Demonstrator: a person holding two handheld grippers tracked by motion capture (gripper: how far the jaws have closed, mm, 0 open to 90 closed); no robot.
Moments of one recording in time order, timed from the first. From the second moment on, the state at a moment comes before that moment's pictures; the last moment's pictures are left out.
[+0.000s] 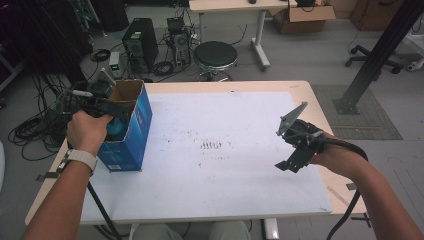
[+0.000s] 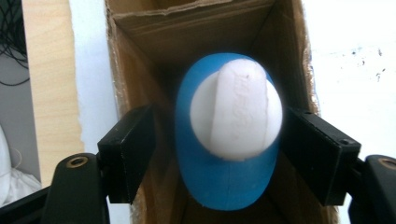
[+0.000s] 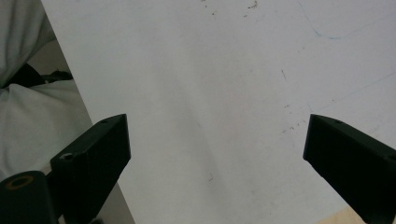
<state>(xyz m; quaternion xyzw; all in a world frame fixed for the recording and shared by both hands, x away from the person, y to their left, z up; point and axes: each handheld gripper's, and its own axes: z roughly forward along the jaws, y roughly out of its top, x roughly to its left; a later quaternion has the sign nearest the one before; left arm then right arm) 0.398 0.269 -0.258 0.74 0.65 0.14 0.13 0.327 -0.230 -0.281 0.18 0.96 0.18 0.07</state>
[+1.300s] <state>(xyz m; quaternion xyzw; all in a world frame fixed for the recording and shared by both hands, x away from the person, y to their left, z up) 0.371 0.229 -0.194 0.79 0.58 0.11 0.16 0.315 -0.222 -0.263 0.18 0.96 0.18 0.08</state>
